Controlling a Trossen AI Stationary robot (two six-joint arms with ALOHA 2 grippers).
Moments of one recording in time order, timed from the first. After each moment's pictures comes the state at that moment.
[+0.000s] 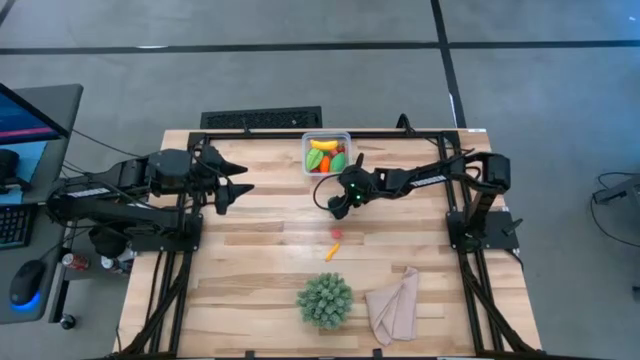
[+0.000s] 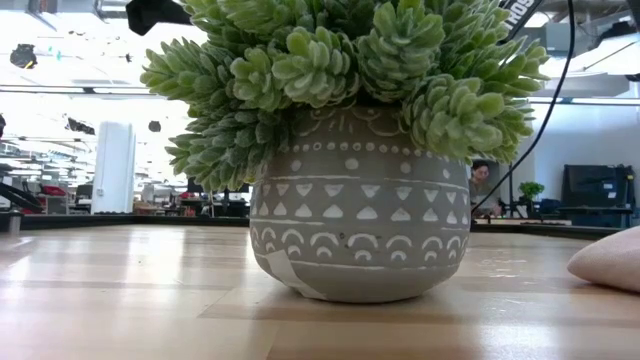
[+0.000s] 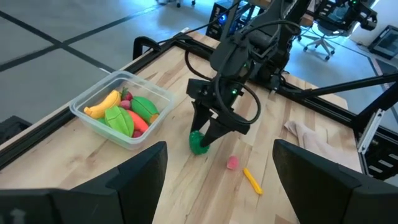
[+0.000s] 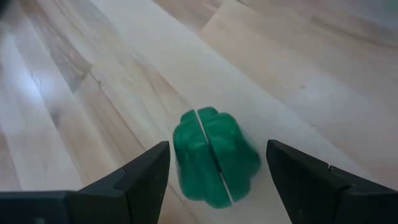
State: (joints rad) left arm 0.07 0.73 0.96 -0.62 -0.19 -0.39; right arm -0.22 1.79 0.91 -0.01 -0.10 0.63
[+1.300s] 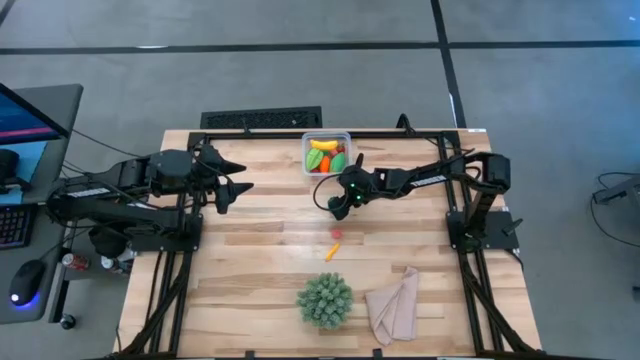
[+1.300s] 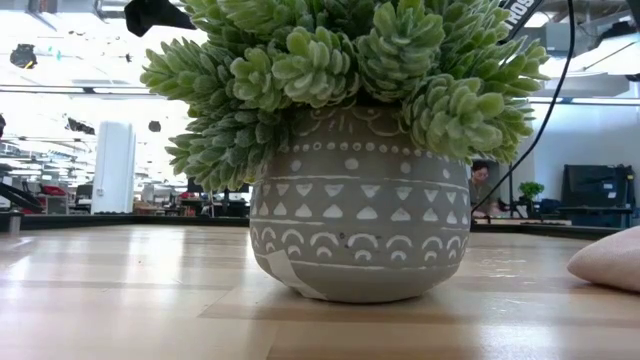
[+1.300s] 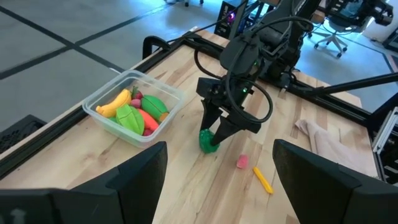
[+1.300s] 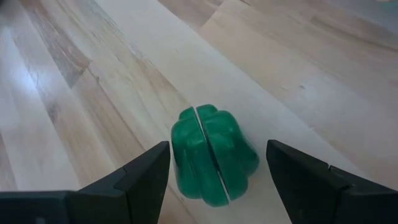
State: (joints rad) left arm 0.07 0.73 0.96 -0.64 -0.22 -0.38; right arm -0.22 1.79 0.91 -0.02 -0.10 0.60
